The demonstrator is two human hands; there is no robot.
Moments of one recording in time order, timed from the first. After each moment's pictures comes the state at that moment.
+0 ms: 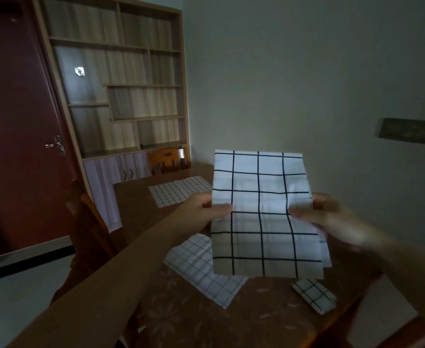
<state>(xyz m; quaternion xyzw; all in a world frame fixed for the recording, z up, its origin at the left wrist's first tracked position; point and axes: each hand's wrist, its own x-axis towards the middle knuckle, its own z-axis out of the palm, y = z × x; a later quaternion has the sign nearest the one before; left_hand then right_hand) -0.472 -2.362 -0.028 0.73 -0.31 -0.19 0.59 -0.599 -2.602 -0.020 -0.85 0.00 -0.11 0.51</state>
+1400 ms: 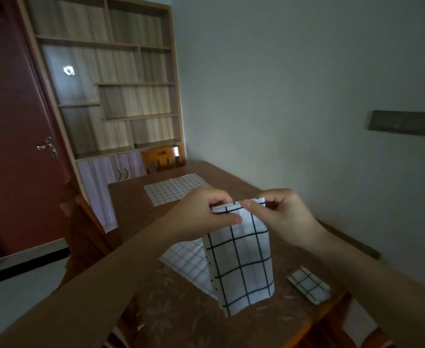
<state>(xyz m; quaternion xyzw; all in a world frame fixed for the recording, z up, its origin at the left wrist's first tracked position) -0.490 -2.370 -0.018 0.79 -0.49 0.00 0.37 -0.573 -2.557 -0.040 -0.85 -0.14 -0.27 0.43</state>
